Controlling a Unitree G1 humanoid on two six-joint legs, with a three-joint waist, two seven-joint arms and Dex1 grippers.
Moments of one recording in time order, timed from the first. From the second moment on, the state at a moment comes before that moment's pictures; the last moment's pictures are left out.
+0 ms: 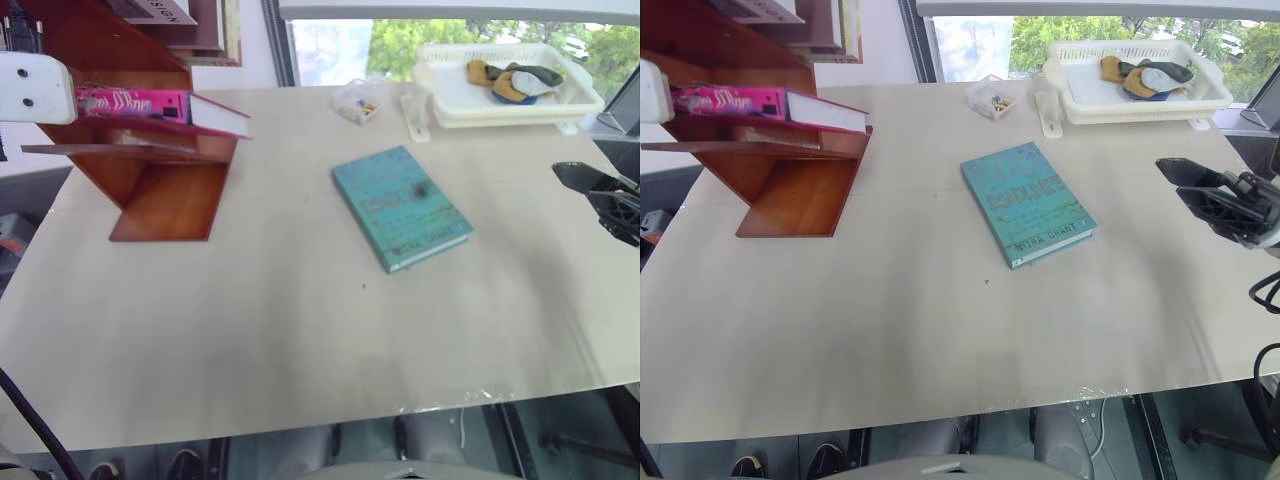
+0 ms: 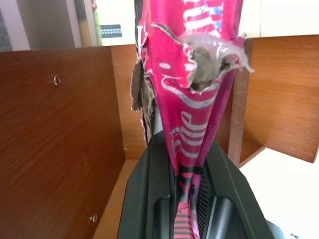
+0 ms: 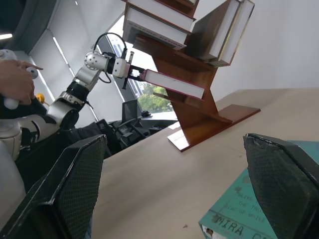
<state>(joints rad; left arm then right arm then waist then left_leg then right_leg) -1.05 1.38 -0.09 0.58 0.20 -0.38 -1.30 -0.52 -0.94 -0.29 0.37 1.04 0.68 1.54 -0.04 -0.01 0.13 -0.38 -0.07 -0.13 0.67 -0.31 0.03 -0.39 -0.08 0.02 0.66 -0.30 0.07</state>
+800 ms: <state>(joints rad) -1.10 1.36 -0.12 0.81 0.29 -0.54 -1.22 -0.48 -0.93 -0.37 0.35 1.01 0.66 1.54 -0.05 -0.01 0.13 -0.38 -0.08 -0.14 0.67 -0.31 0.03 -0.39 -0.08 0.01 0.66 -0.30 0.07</state>
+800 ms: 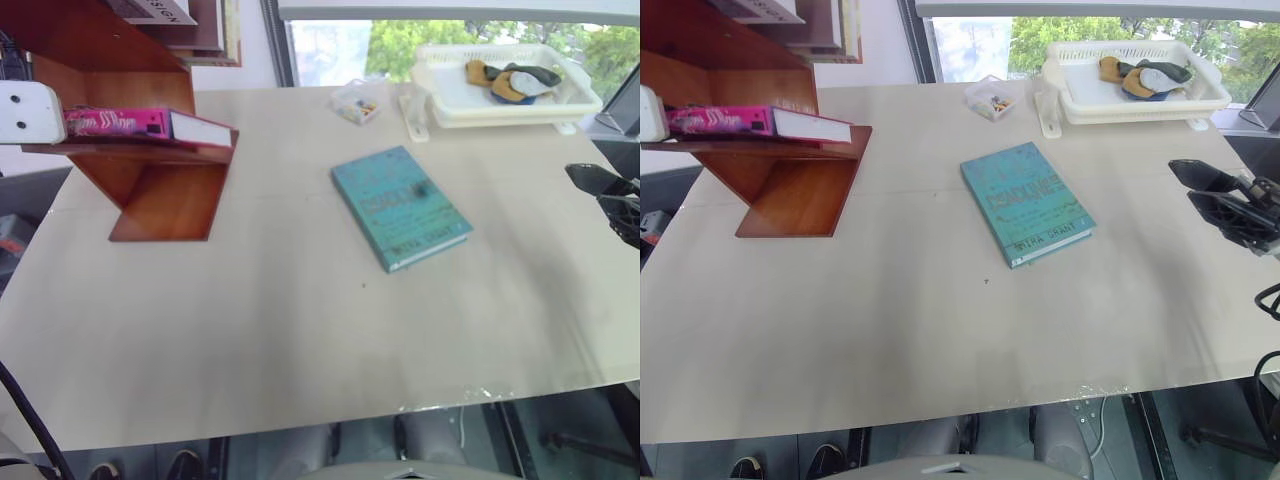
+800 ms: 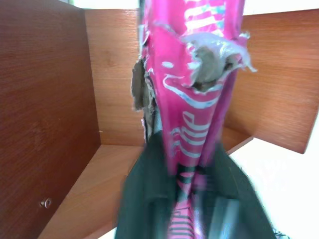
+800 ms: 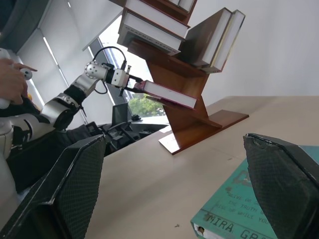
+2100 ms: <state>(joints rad) -0.33 1.16 0.54 -0.24 -0.67 0.53 -1.32 -0.38 -0.92 -0.45 0.17 1.04 0.70 1.53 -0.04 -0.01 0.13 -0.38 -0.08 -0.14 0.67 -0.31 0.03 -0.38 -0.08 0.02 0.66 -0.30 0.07</state>
